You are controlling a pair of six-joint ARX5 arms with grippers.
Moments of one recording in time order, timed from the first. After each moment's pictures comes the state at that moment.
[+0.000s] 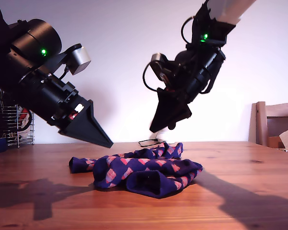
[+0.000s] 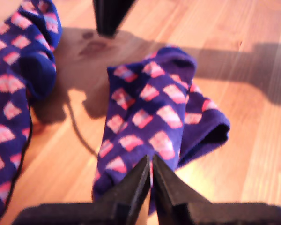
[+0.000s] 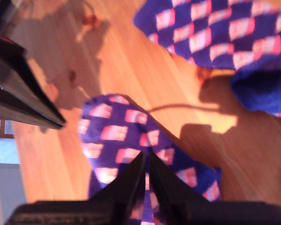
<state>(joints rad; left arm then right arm) -0.45 1.61 0.79 0.02 0.52 0.39 0.36 2.23 1.92 -1.07 -0.68 -0.58</state>
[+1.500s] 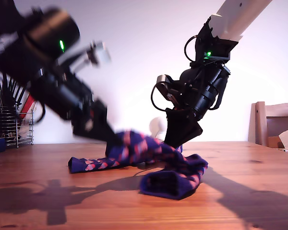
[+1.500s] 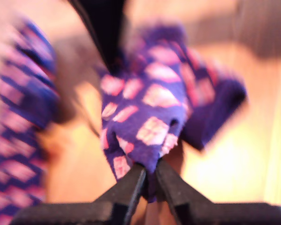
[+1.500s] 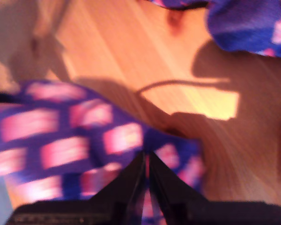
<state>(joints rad) -0.59 1.55 0.79 0.05 0.31 0.55 0.35 2.27 1.87 -1.08 -0.61 -0.57</state>
